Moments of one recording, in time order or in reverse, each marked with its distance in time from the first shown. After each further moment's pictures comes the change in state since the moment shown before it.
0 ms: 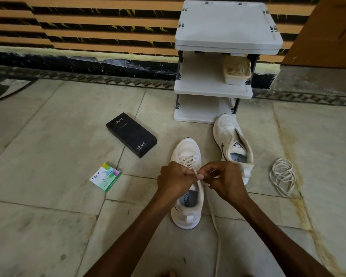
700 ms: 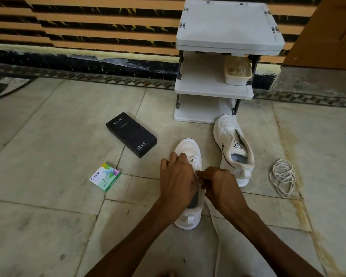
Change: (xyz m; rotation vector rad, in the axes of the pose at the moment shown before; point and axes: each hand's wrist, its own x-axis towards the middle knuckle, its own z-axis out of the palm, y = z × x) left_hand -0.003 -0.002 0.012 0.798 0.385 0.436; right_hand -0.017 -0.010 0.008 -0.404 -0.071 -0.182
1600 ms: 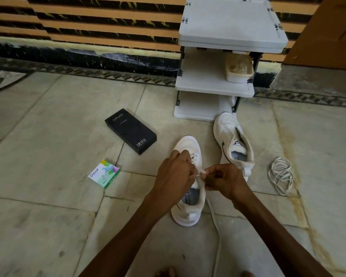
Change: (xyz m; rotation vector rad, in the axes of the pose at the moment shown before) left_hand 0.000 -0.021 -0.011 -0.168 -0.049 0.201; right_hand 0.010 0.006 -0.011 0.654 -0.078 0.569
